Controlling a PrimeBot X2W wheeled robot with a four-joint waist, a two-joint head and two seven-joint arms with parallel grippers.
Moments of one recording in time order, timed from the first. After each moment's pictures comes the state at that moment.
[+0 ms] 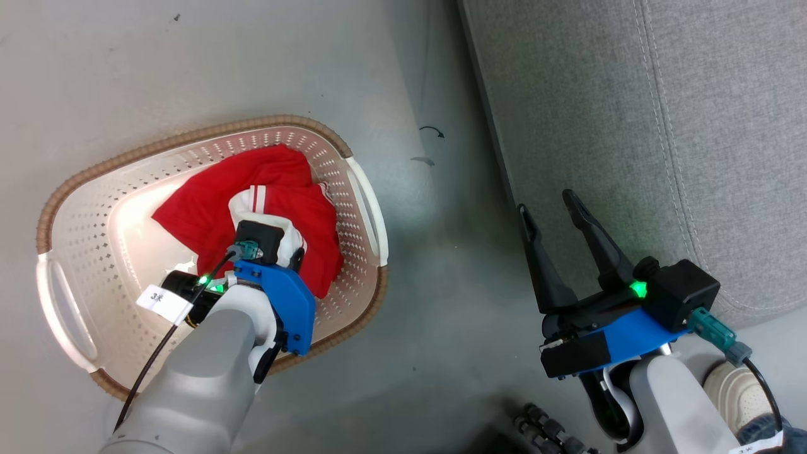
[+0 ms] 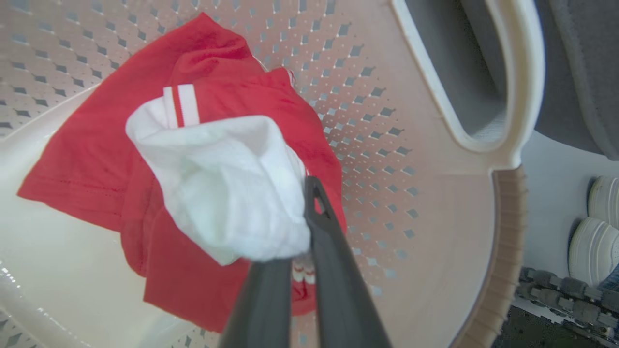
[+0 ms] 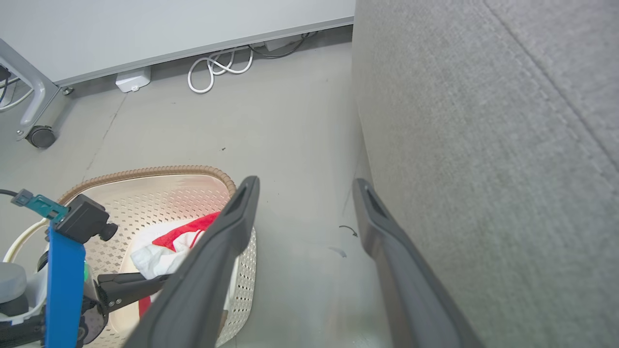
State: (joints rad) left arm -0.82 0.12 -0.98 1.23 -0.80 -0.13 -0.12; right arm -0.30 -0.05 0.22 0.17 0.25 0.13 -0.23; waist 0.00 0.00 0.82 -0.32
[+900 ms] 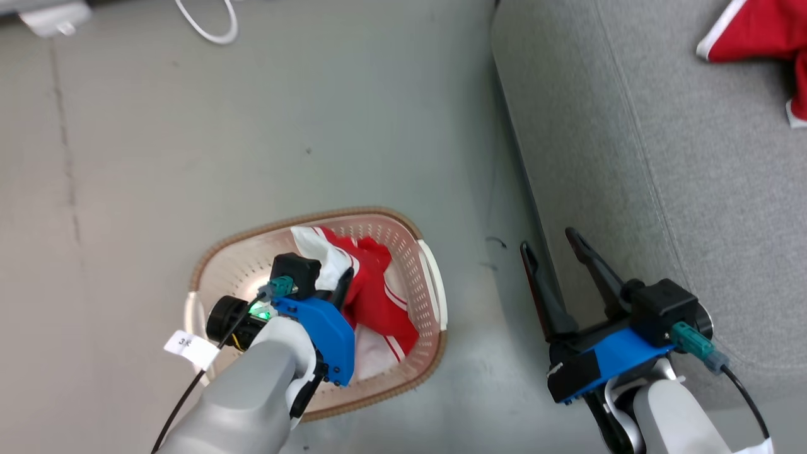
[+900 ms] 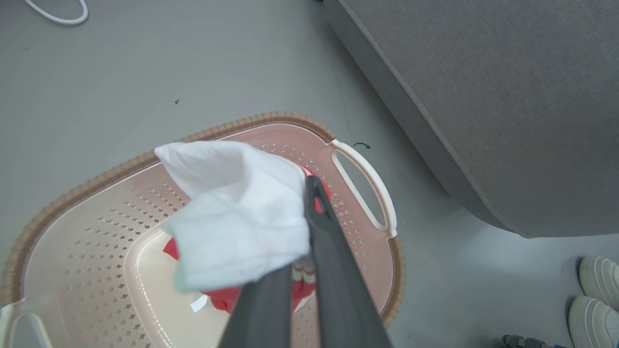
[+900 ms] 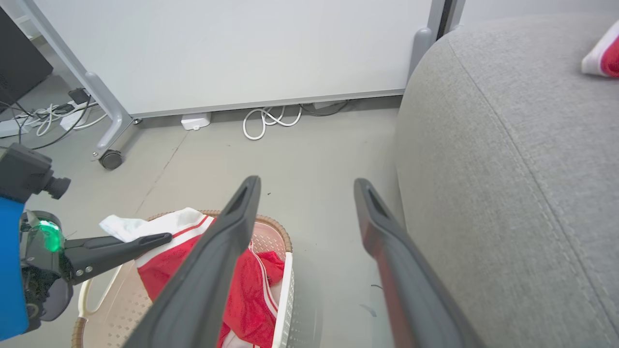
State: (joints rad) left arm -0.73 0.09 -1.04 1.12 -0.88 -0.13 -0.23; right arm -0.25 -0.05 0.19 0.22 0.16 0.13 -0.16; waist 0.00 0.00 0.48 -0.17
